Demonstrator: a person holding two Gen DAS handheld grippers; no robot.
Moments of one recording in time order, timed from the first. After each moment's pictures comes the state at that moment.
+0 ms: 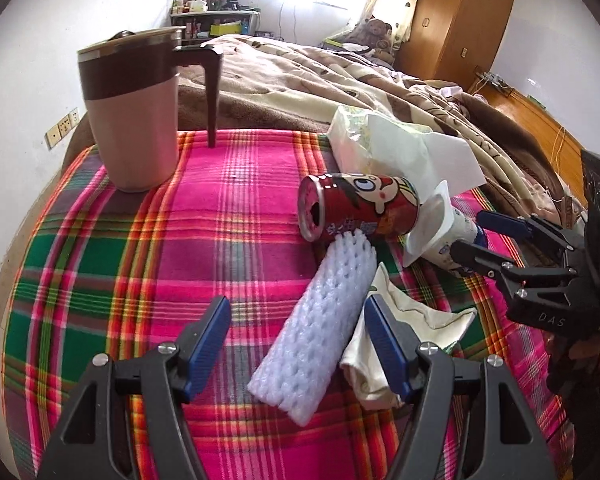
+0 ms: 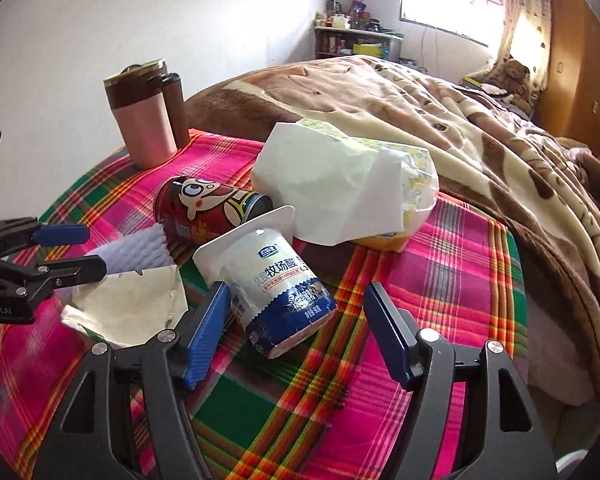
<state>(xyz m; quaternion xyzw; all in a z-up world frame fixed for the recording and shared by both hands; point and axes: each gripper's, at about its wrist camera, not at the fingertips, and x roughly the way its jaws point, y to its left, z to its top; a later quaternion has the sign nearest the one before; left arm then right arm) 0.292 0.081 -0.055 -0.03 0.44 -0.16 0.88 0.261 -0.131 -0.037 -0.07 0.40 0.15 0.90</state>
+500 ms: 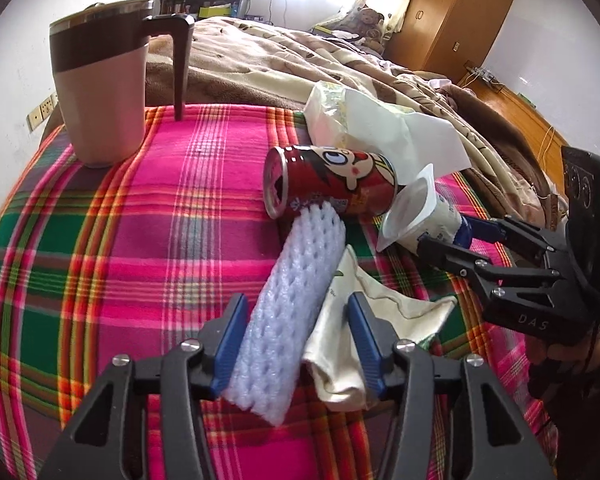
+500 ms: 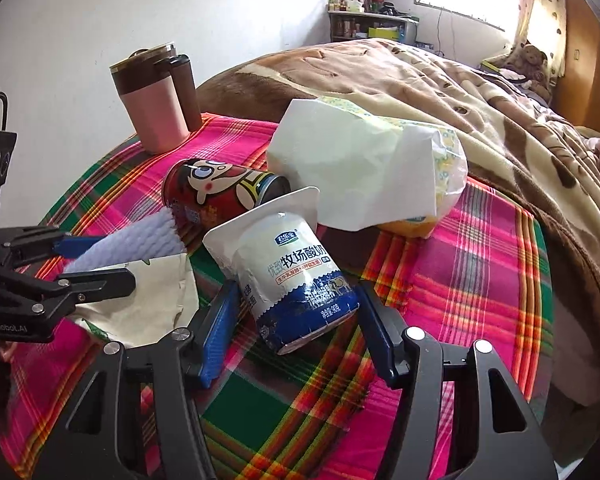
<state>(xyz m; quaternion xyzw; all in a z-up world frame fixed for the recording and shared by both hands) 0.287 0.069 -0.067 -0.06 0.46 -0.18 0.87 0.262 -0.131 -0.046 -0.05 0.43 0.17 0.89</state>
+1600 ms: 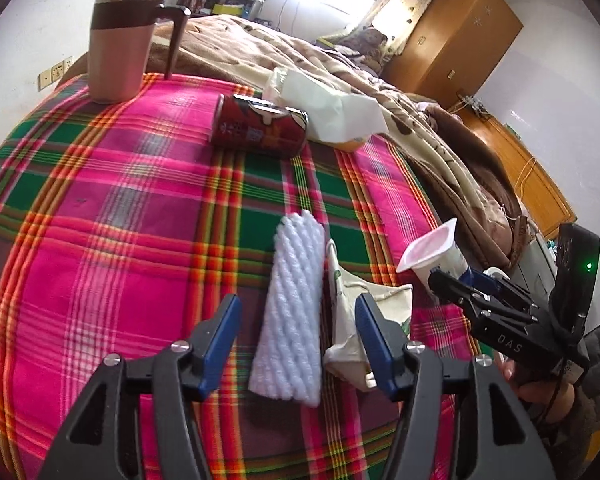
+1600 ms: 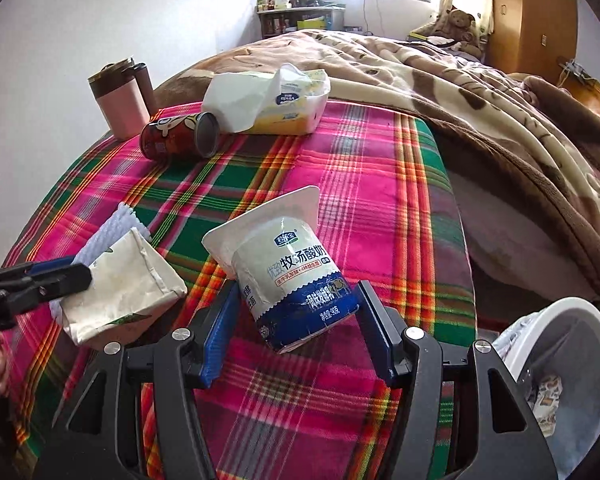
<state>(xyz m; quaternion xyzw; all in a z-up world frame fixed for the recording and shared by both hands) 0.199 0.038 -0.058 -0.13 0.45 -0.19 0.86 0.167 -0.195 -0.045 0.00 0.44 0.07 0.90</state>
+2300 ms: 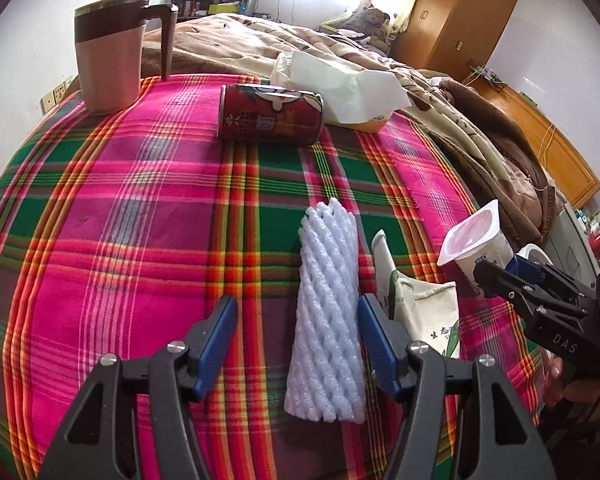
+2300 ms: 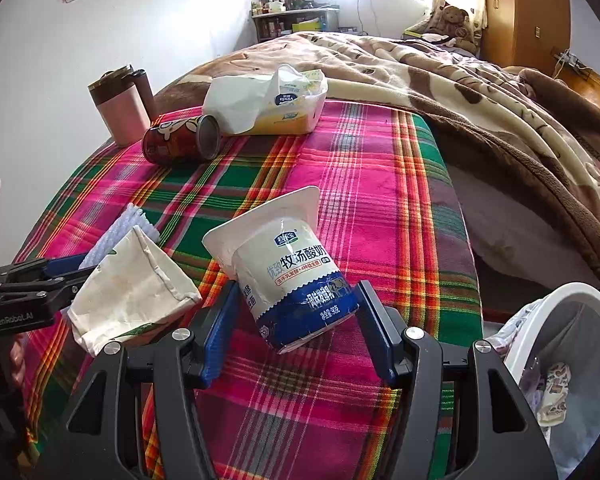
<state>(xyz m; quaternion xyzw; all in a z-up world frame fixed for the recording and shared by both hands) 0.215 0.022 -0.073 -0.06 0.47 -0.16 0.87 0.159 -0.197 -0.046 0.02 0.43 0.07 0.90</state>
